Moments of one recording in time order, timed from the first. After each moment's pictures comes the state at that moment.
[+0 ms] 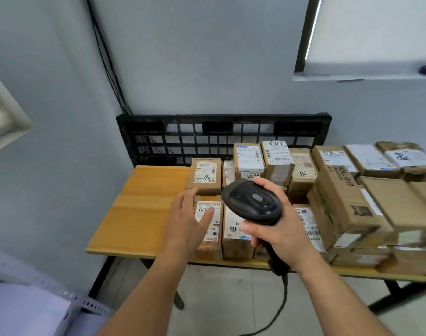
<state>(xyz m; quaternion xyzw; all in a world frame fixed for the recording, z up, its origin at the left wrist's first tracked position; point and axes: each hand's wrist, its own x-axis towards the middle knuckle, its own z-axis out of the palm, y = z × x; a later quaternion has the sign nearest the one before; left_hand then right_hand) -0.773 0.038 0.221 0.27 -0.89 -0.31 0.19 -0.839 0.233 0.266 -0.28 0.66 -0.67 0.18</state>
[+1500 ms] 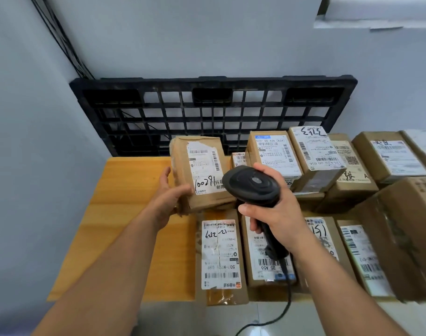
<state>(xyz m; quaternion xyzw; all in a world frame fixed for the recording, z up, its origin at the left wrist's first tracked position) -0.904 -0.133 0.160 0.34 -0.63 -0.69 -0.02 -0.957 0.108 0.199 -0.15 0.68 -0.68 0.24</state>
